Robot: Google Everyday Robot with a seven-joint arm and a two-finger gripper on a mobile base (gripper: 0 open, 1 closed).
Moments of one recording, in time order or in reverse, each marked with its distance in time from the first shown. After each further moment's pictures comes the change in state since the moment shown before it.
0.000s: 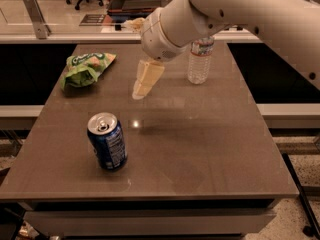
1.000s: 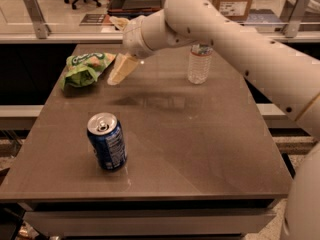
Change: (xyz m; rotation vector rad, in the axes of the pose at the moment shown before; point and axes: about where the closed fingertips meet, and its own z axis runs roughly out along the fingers) arm 0.008 -0.073 0.092 0.135 -0.190 0.055
